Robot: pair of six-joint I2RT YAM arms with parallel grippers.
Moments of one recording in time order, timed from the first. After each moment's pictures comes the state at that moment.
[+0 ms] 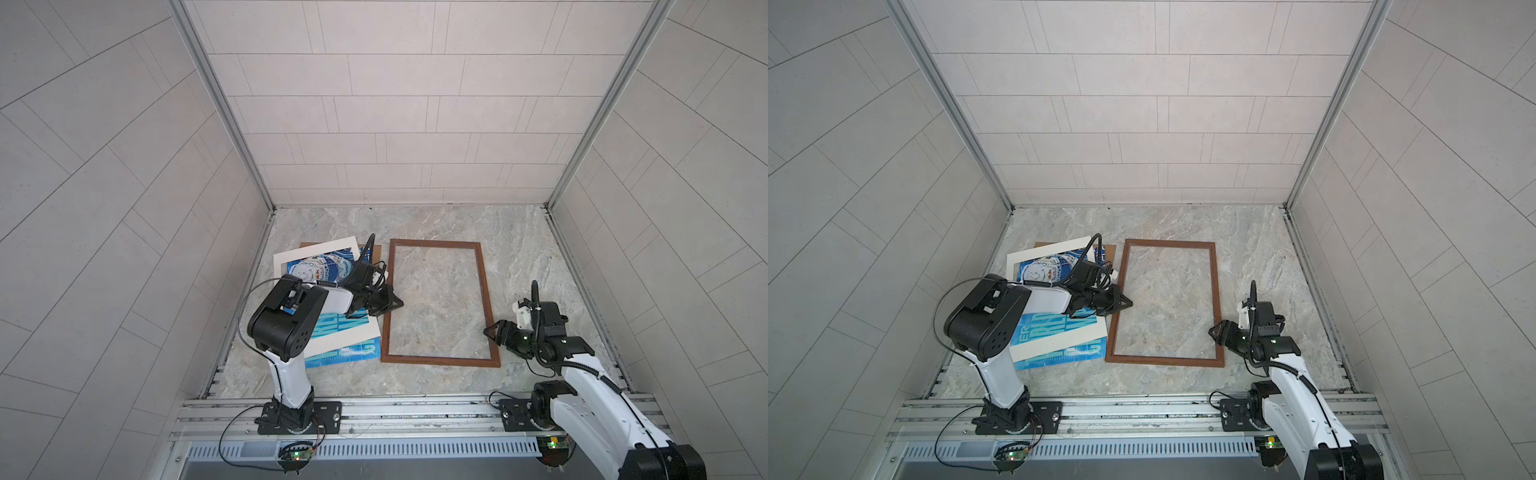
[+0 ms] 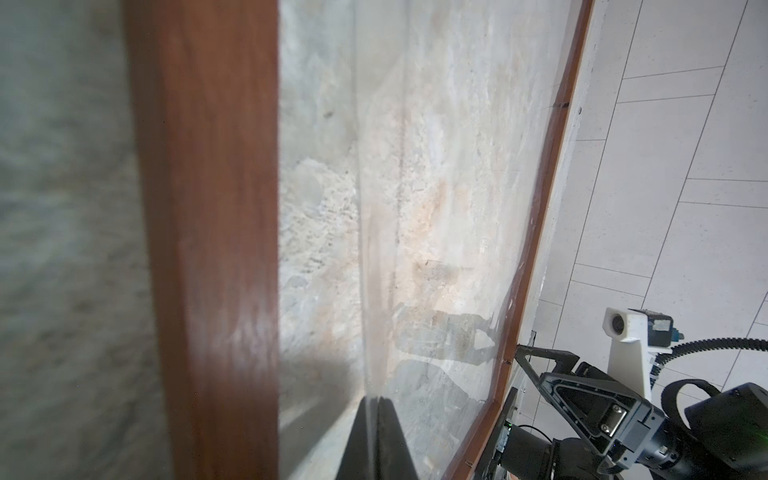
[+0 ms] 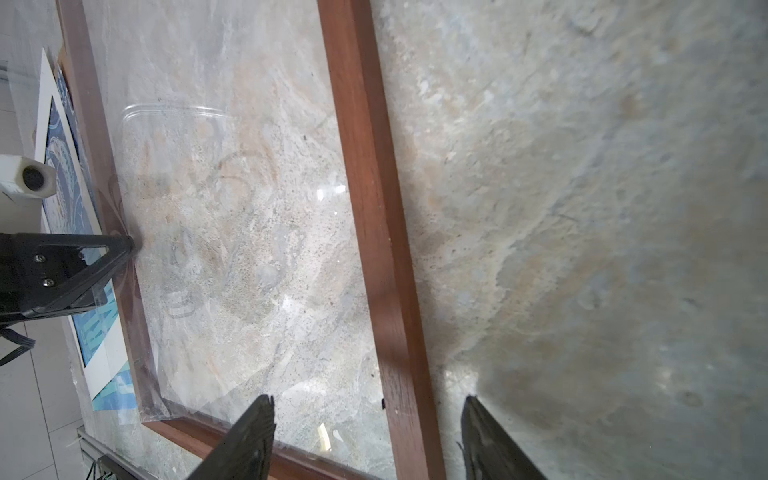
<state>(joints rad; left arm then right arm) -0.42 1.82 0.77 0.14 0.67 -0.77 0.02 0.79 0.31 -0.55 -0.40 0.53</state>
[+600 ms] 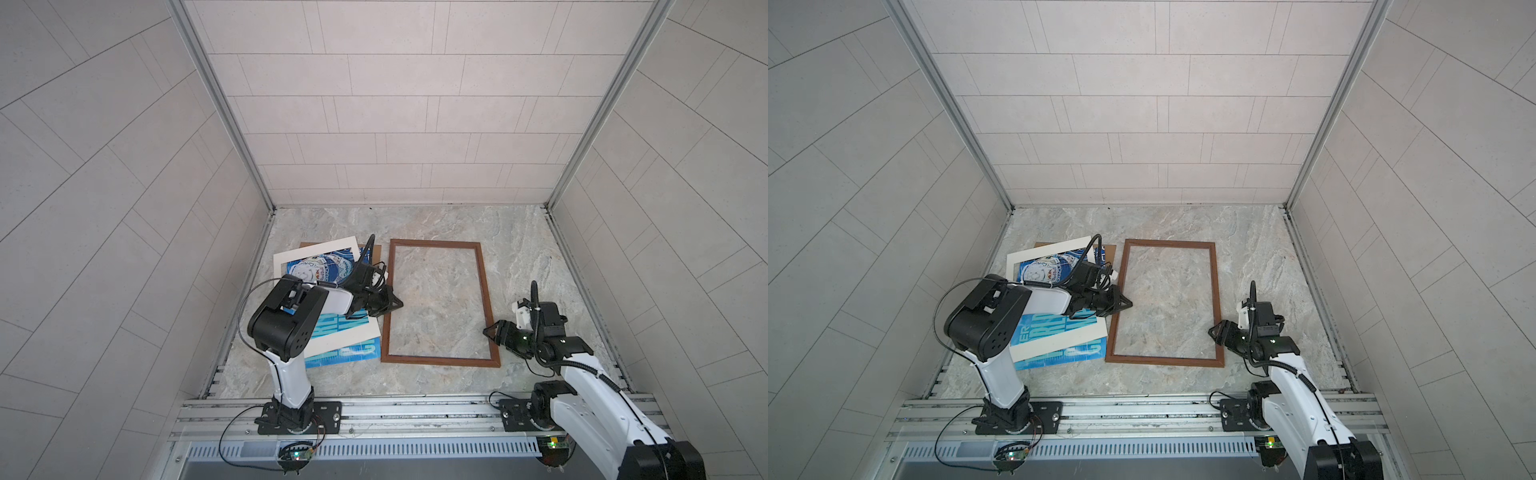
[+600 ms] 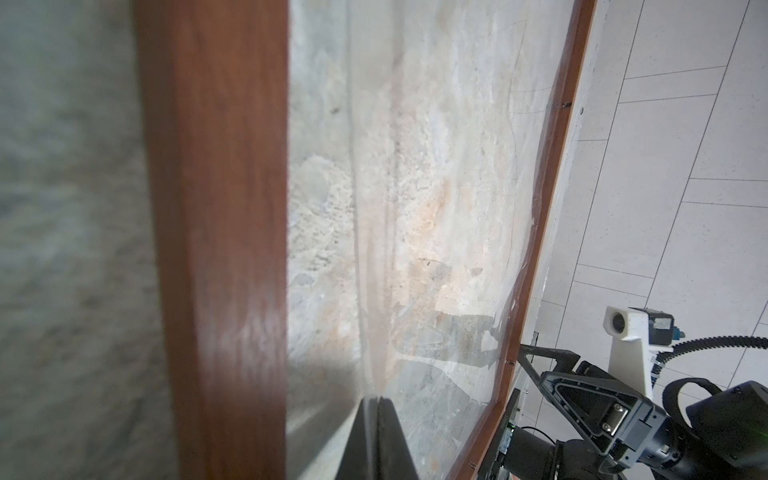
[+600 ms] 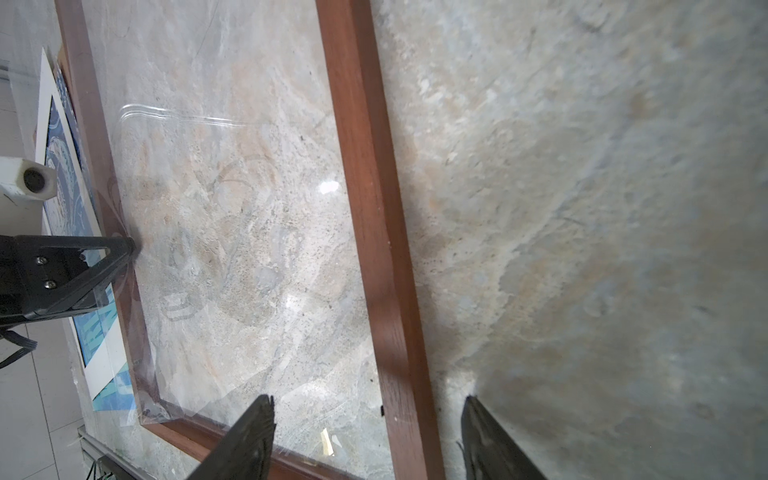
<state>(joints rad) -0.42 1.82 0.76 0.15 0.66 -0.77 0.02 0.80 0.30 -0.53 -0.40 0.53</state>
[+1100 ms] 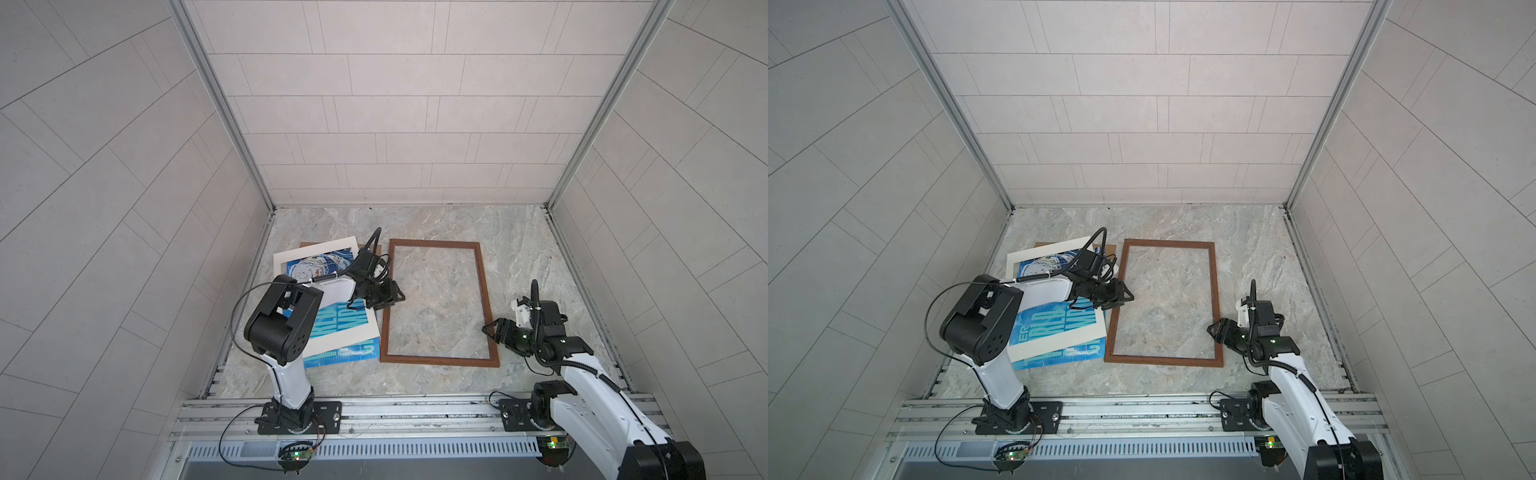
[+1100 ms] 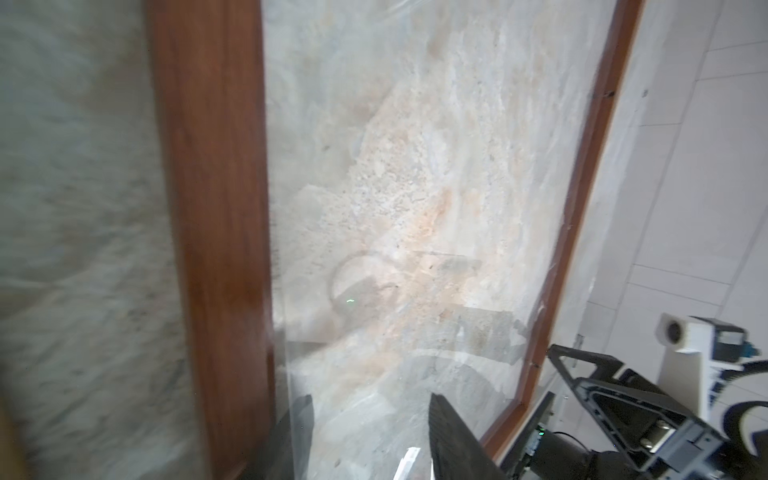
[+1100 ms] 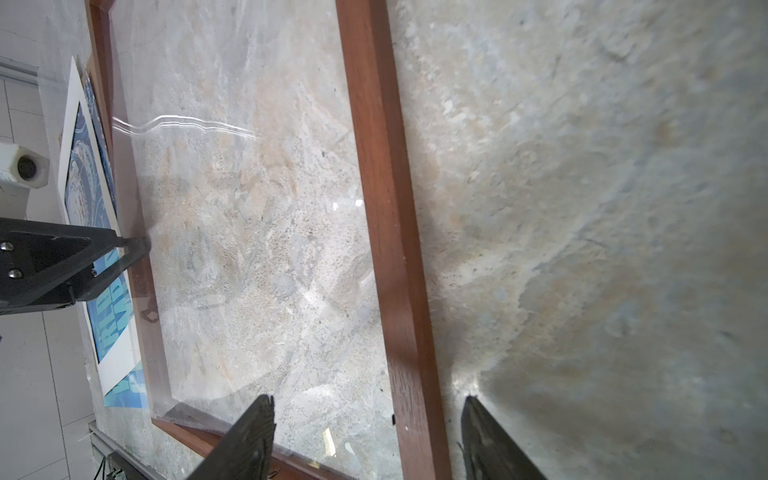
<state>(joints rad) -0.42 1.79 0.97 -0.27 0.56 -0.63 0.02 0.79 0.30 -0.50 -0.42 0.53</state>
